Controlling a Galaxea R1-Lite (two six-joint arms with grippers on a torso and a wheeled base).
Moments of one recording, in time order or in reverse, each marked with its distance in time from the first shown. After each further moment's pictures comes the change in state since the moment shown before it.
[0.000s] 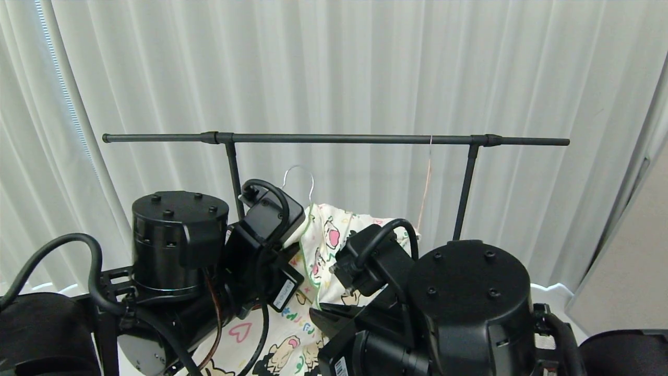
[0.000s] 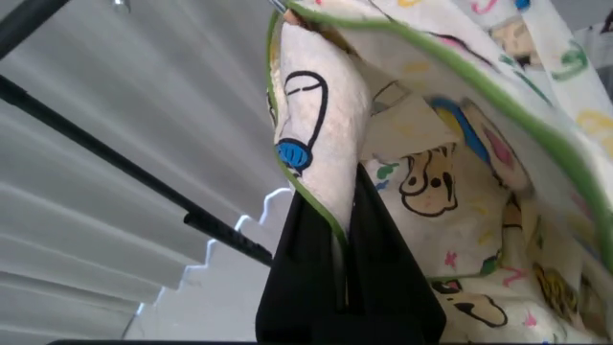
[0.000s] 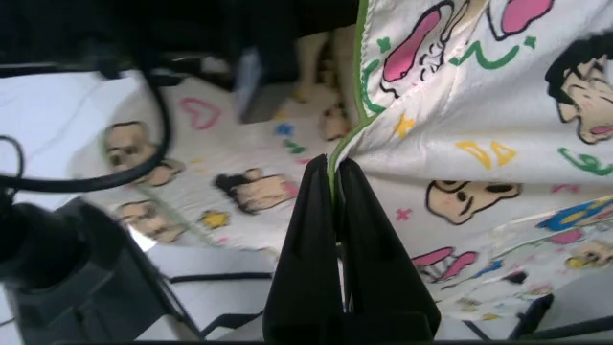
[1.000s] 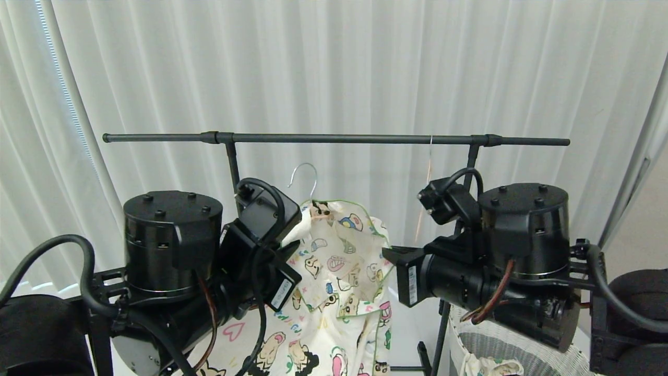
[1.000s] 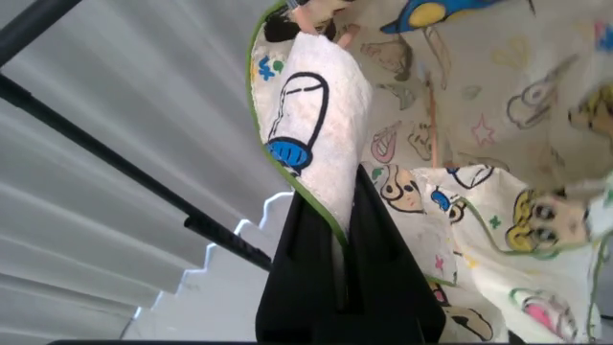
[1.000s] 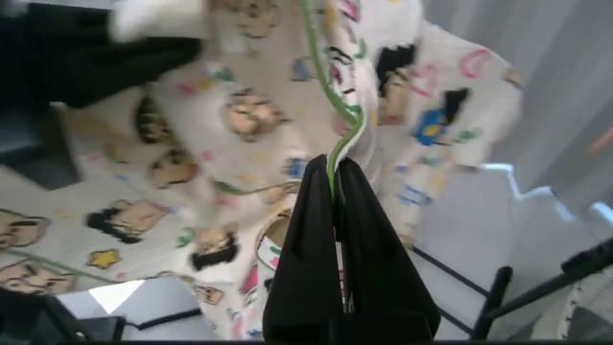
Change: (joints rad) left arm 0.002 -0.016 0.009 -0.005 -0.003 -0.003; right arm -0.308 -0.078 0.077 -0.009 0.056 -0.004
